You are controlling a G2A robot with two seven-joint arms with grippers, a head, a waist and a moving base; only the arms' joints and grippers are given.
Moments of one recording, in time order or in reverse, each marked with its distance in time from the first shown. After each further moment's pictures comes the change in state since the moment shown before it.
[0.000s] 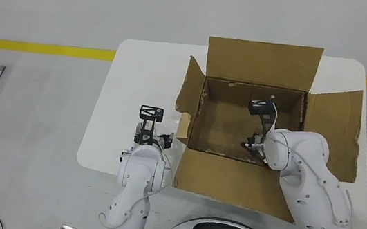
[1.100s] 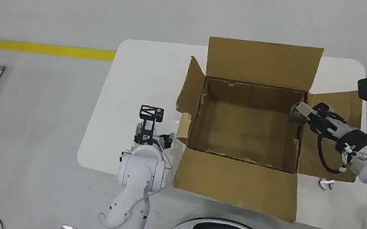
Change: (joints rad) left arm 0.000 0.000 0.000 0.000 0.000 0.000 0.000; right arm -0.252 0.024 0.500 -0.476 0.632 -0.017 -0.309
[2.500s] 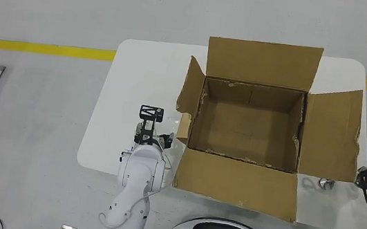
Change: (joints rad) left arm 0.000 0.000 0.000 0.000 0.000 0.000 0.000; right arm -0.241 0.090 0.225 0.164 -0.423 0.091 0.142
